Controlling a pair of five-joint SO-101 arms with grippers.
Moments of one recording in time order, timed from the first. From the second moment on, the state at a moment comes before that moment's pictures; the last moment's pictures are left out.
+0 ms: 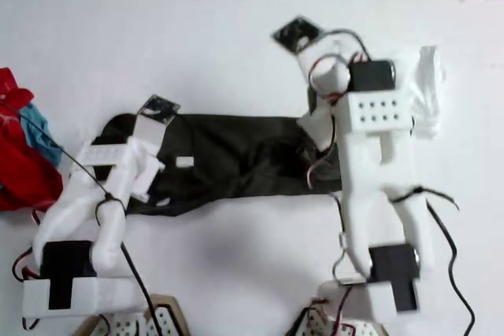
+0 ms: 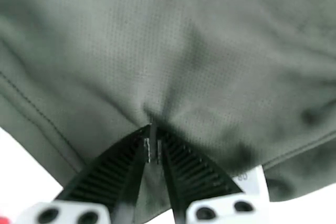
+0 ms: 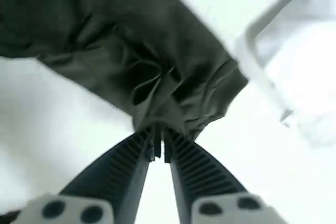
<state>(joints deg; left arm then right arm) -10.8 -4.1 46.4 52.1 -24.2 -10.5 -6.5 -1.6 95.2 34.3</state>
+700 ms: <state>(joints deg) -10.8 -4.1 46.4 52.1 -24.2 -10.5 -15.8 42.1 55.1 34.2</state>
